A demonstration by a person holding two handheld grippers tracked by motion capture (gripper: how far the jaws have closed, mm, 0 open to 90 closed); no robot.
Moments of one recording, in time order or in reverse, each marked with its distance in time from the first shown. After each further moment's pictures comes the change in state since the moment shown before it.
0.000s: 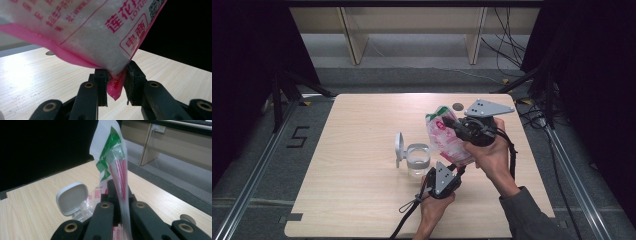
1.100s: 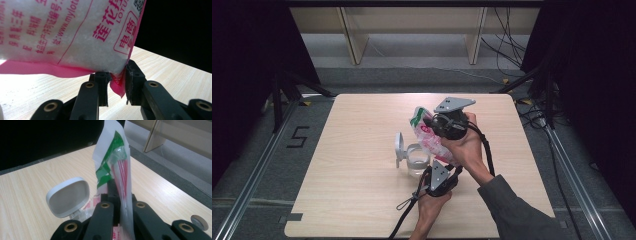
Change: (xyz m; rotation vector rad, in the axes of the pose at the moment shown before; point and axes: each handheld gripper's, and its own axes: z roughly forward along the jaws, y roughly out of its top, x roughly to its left) left arm 0.013 -0.009 0.003 0.020 -0.028 -0.033; right arm 0.013 0.006 0.061 0.142 0.008 -0.033
